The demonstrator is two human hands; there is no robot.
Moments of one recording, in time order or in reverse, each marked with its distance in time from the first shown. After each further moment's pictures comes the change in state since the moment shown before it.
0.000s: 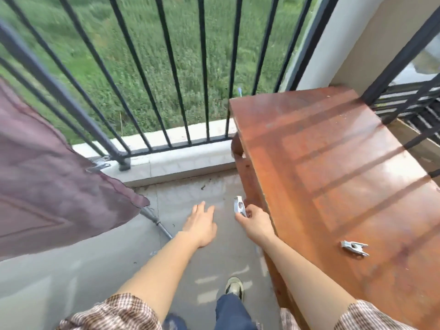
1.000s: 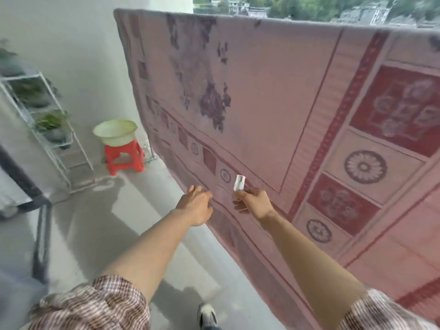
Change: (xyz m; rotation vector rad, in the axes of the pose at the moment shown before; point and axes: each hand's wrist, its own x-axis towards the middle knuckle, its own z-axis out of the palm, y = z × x) left_hand -0.430 -0.712 -0.145 -0.320 0.652 -0.978; right_hand -0.316 -0.587 0.604 -0.014 -0.957 -0.798
